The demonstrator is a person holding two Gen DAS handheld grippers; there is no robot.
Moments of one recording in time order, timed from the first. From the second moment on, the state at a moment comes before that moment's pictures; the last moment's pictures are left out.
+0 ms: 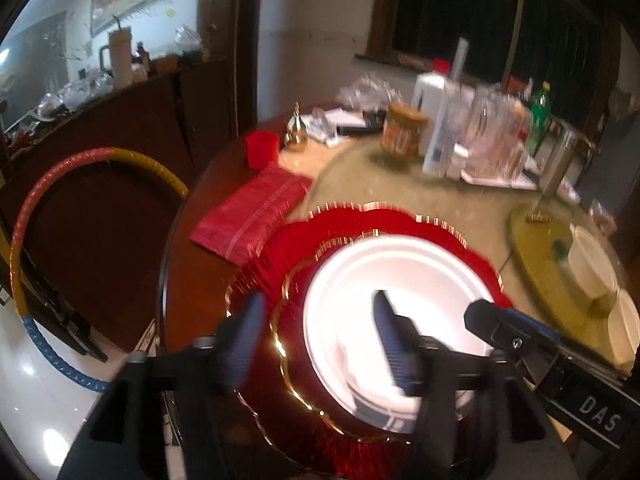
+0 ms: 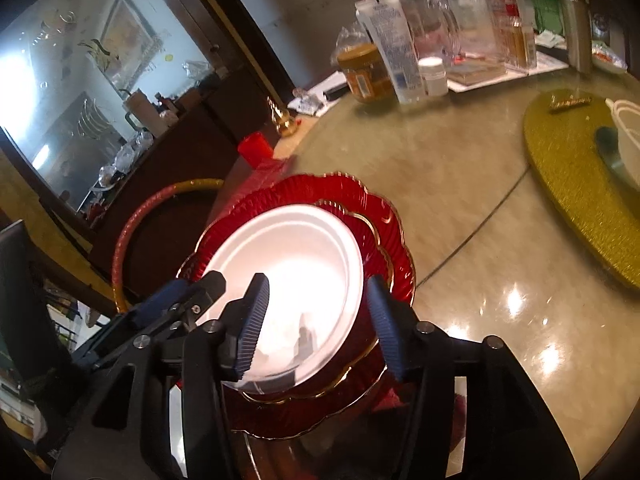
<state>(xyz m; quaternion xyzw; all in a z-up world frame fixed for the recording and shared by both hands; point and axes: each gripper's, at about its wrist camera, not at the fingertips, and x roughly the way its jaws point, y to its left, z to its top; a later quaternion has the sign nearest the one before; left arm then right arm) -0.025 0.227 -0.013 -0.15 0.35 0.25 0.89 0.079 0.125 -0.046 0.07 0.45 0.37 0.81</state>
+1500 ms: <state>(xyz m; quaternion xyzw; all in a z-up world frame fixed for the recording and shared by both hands) 0.198 0.012 -0.006 -0.21 0.41 0.00 0.89 0.225 -0.203 0.007 0.31 0.45 0.13 0.83</state>
